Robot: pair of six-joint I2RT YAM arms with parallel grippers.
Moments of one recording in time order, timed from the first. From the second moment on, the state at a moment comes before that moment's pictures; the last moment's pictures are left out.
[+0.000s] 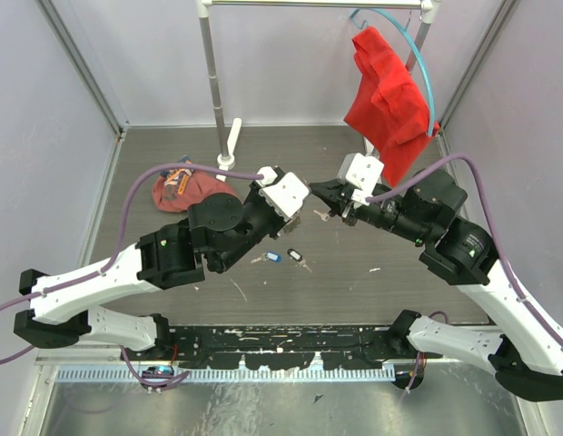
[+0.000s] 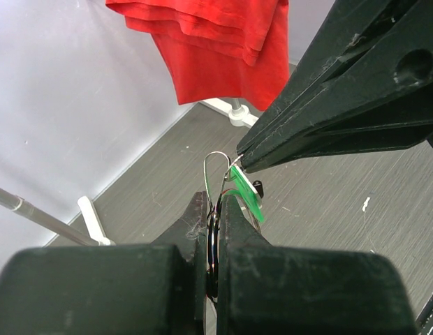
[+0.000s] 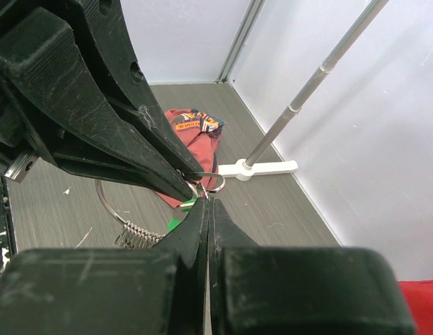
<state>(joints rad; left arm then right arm) -1.35 1.24 1.49 -0.32 -0.59 0.28 0.82 0.93 1.39 -0.46 -0.23 -0.37</state>
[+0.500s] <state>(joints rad) -1.35 1.24 1.49 -0.32 -0.58 0.27 0.82 0.91 1.38 -0.44 -0.17 -0.36</state>
